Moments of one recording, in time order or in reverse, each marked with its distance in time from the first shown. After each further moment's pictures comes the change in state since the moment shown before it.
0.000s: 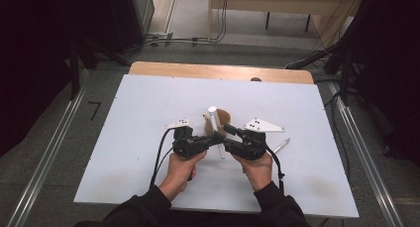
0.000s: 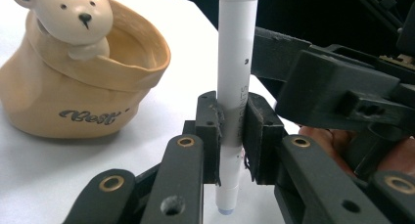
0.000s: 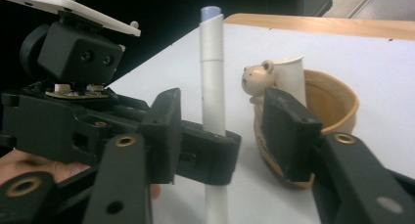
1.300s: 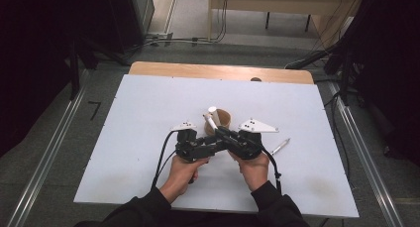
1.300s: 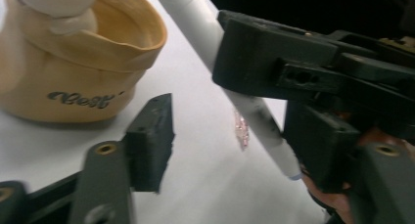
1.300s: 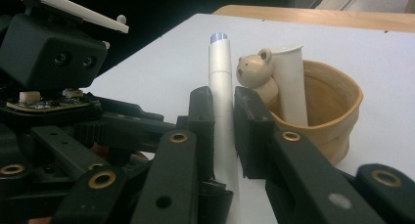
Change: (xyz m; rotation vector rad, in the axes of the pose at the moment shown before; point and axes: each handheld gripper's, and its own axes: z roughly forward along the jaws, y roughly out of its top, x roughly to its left) left arm -0.007 -0.007 0.008 0.050 0.019 0.009; right arm 0.003 -0.005 0.013 0.024 -0.041 -0.007
